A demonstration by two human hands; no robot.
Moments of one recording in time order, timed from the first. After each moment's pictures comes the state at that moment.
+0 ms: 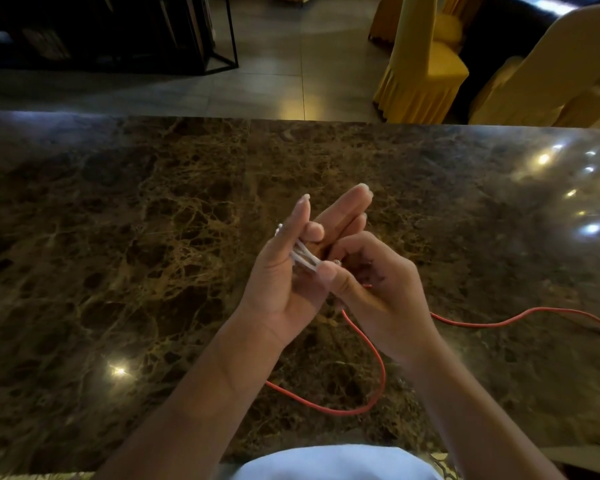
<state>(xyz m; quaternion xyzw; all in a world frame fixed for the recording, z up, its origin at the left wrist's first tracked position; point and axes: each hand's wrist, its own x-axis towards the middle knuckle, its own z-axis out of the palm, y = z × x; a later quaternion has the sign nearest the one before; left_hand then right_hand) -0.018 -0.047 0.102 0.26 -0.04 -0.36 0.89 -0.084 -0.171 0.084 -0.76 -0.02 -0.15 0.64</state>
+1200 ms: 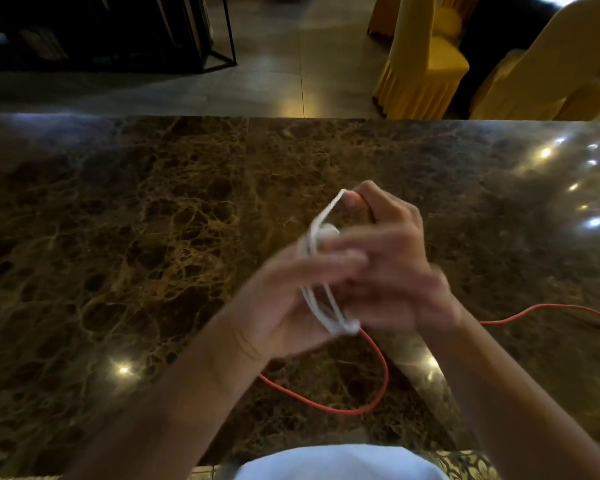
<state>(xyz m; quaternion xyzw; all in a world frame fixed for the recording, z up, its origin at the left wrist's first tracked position) -0.020 -0.036 0.112 0.18 -0.22 -0.52 0.81 -0.014 -0.216 0.060 -0.92 0.01 -0.26 0.30</state>
